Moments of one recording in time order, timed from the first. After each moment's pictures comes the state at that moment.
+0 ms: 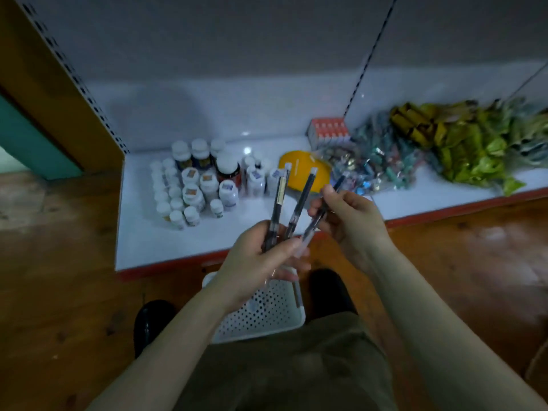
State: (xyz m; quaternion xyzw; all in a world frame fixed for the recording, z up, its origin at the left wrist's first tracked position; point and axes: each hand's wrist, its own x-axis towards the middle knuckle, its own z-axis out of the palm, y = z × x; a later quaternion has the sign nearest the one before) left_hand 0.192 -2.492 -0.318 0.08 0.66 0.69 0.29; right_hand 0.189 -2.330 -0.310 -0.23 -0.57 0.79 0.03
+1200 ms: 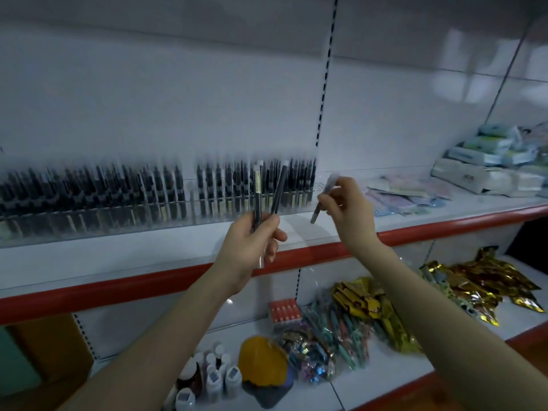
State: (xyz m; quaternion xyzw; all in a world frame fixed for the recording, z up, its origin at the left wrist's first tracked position) left_hand 0.070 -2.355 -0.021 0.20 0.64 0.74 0.05; right_hand 0.071 -2.172 -0.013 0.01 -0.83 0.39 0.40
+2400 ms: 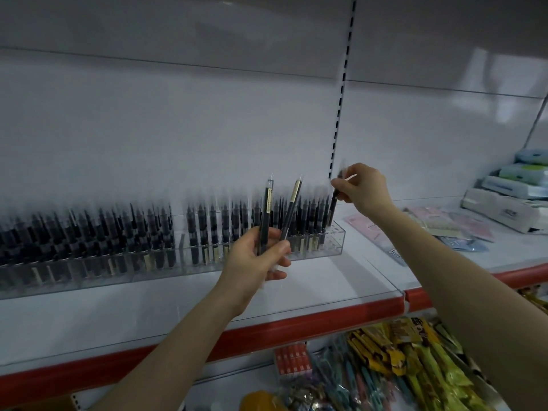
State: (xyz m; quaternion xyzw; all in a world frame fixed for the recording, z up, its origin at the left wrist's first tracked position) left_hand -0.006 -2.326 -0.009 0.22 0.65 0.73 0.03; right_hand -0.051 -2.101 0.059 -0.05 -0.84 0.43 0.32
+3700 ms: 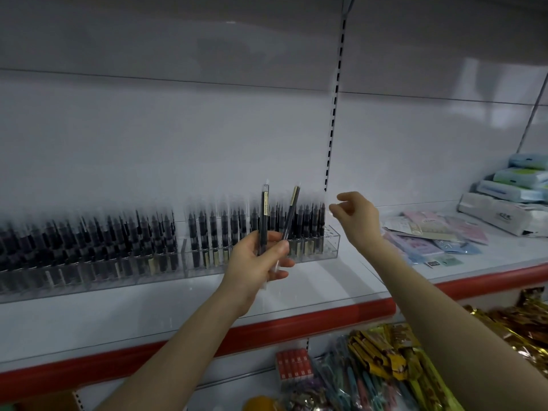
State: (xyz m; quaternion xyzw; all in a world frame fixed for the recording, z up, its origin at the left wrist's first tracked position) left_hand 0.007 -2.319 -0.001 0.20 0.64 0.75 0.03; right_hand -0.027 -2.114 0.023 -0.08 -0.84 0.41 0.35
